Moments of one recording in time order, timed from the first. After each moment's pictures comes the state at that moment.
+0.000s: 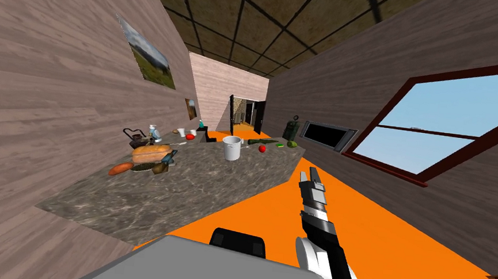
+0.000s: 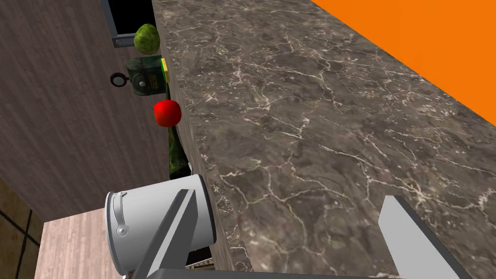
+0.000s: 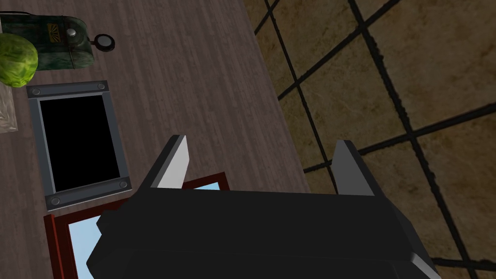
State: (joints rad) left arm 0.97 0.91 -0.19 -1.67 -0.36 -0.87 0.56; right arm 0.54 -0.03 0.00 -2.21 -0.05 -0.42 0.12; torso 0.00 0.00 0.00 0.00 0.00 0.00
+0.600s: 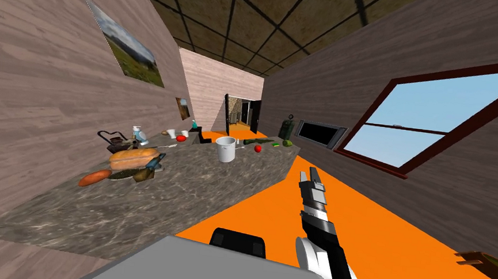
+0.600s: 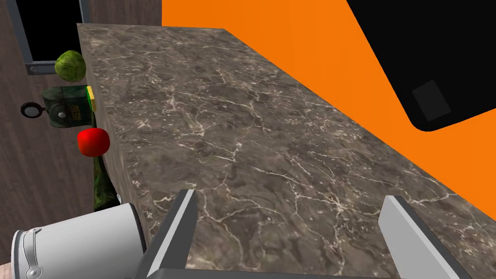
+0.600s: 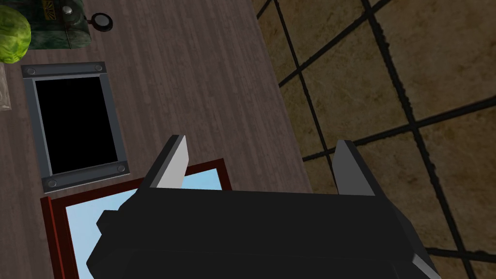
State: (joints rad) left arm 1.10 1.06 -0.19 -1.61 -0.36 -0.88 0.63; right arm 0.54 -0.03 0.00 -2.21 -0.05 -0.42 0.12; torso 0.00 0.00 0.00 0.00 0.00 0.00
